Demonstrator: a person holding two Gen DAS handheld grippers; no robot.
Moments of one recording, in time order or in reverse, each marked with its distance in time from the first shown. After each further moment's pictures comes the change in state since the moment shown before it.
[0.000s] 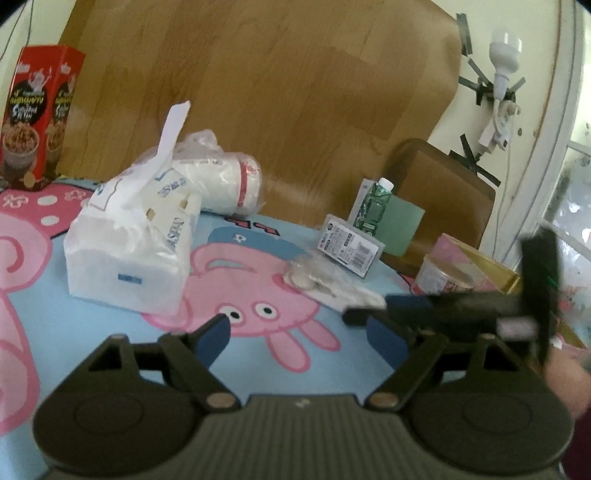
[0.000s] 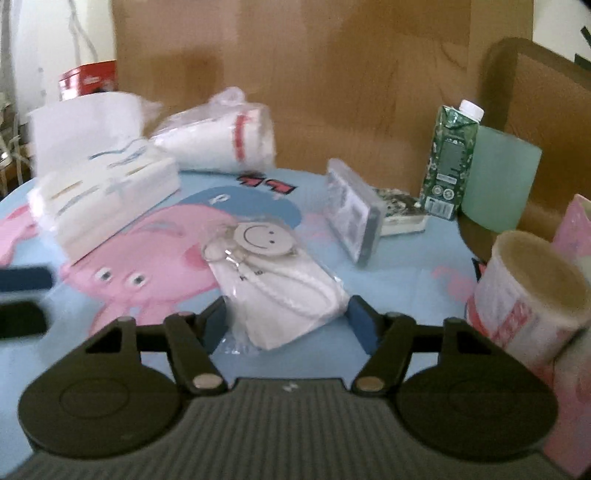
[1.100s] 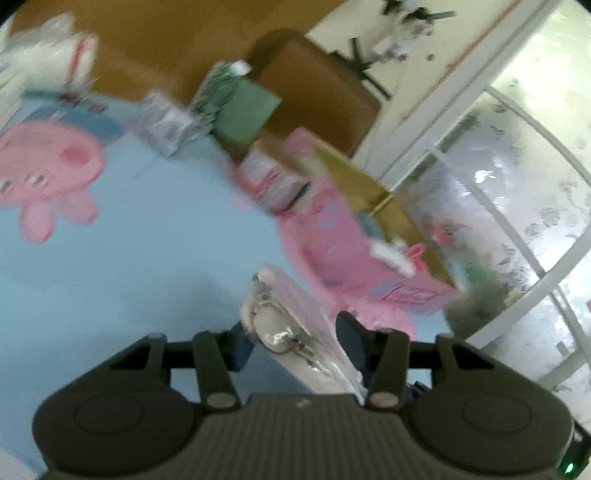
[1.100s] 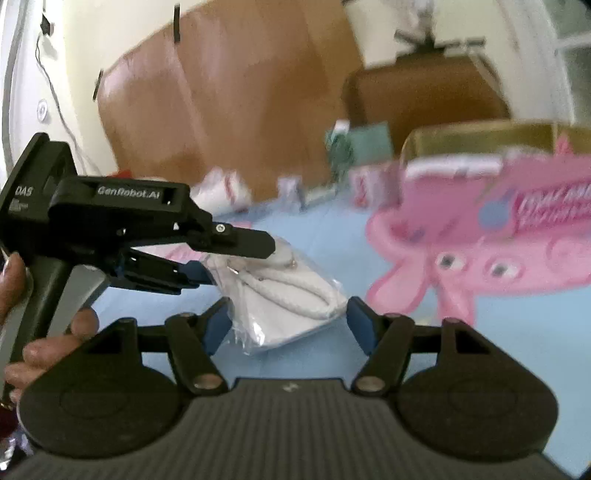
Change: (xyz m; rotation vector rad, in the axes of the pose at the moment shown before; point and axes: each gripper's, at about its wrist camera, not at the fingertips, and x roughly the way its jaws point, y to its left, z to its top) left arm 0.022 -0.114 -0.019 -0.057 0.333 -0.405; right arm -0.186 0.019 -0.153 0.332 -0.321 -0.047
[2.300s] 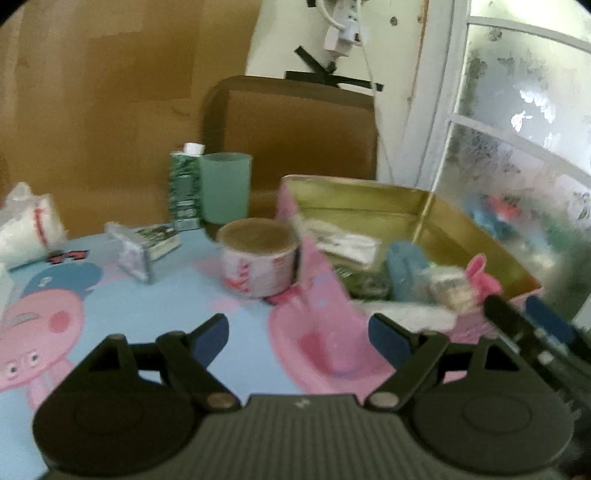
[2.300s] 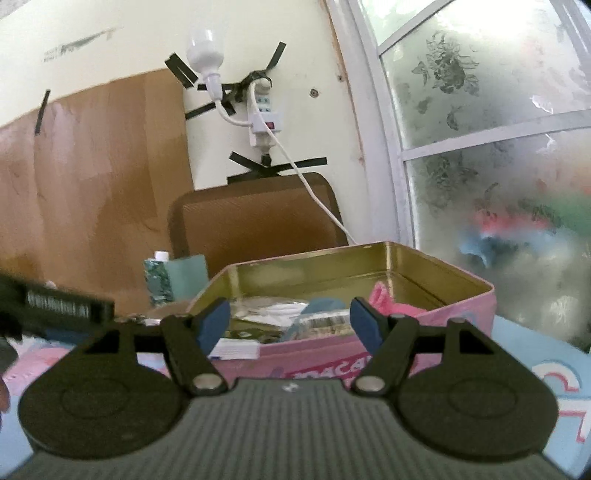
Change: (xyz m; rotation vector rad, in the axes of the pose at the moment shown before) left arm 0.069 -0.101 0.028 0.342 -0.084 0.397; right arm -0.023 -0.079 0.056 -0.002 -0.322 -0.484
